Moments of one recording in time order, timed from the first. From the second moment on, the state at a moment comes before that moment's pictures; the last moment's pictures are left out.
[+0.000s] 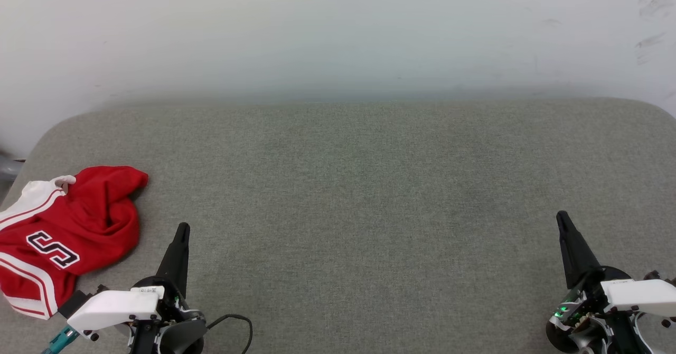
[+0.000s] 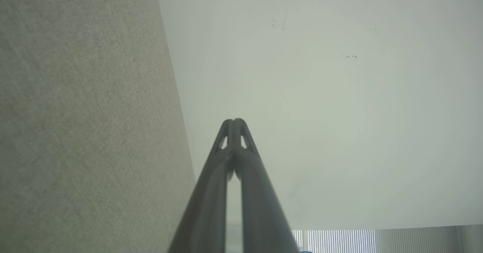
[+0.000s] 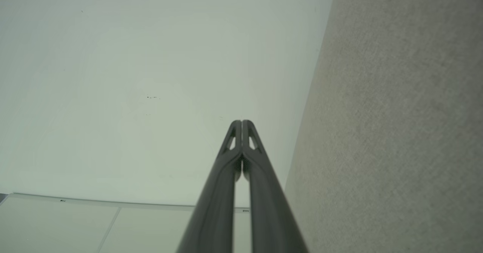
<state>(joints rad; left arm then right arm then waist) -0.10 0.05 0.12 0.25 -1.61 -0.13 0.11 -0.10 -0.05 -0.11 0.25 1.61 0.13 0.11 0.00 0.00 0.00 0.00</state>
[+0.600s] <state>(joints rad) -0.10 0.05 0.12 0.25 -1.61 -0.13 0.11 -0.10 -0.05 -0.11 0.25 1.61 0.13 0.11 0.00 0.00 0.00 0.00</state>
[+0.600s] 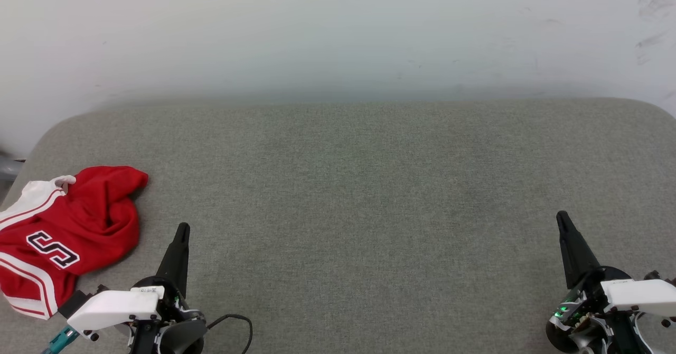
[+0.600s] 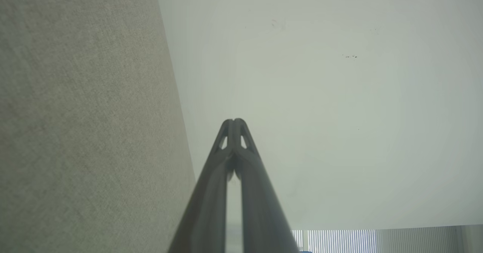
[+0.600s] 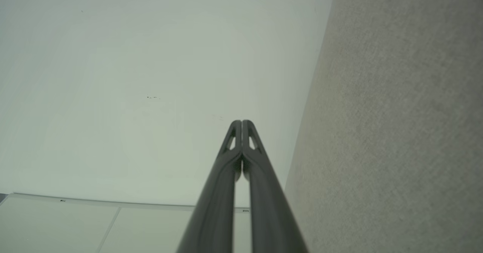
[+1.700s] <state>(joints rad) -0.07 0.05 0.03 0.19 -1.59 -0.13 0.03 -0.05 -0.05 -0.06 0.19 1.57 0.13 0.04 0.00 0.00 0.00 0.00</state>
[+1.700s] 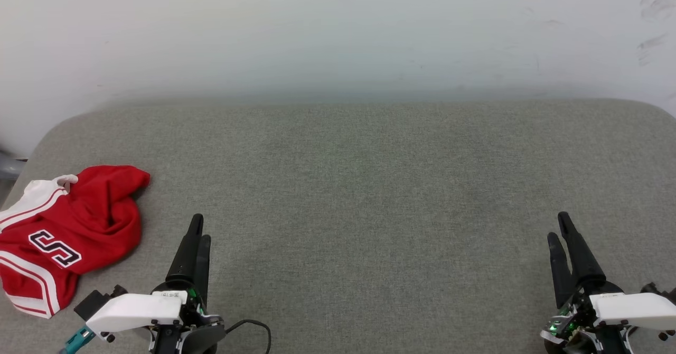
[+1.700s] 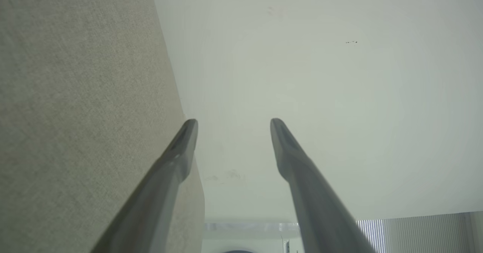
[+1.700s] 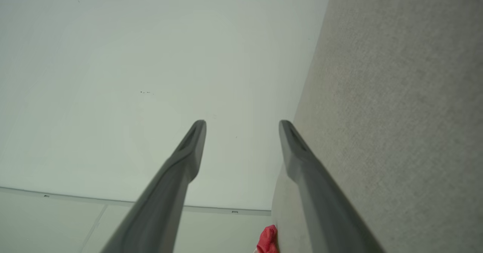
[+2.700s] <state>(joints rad) -0.05 0.05 0.00 0.09 -0.85 -0.13 -0.08 -0.03 -0.06 -0.04 0.04 0.76 0.13 -0.03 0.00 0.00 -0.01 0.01</state>
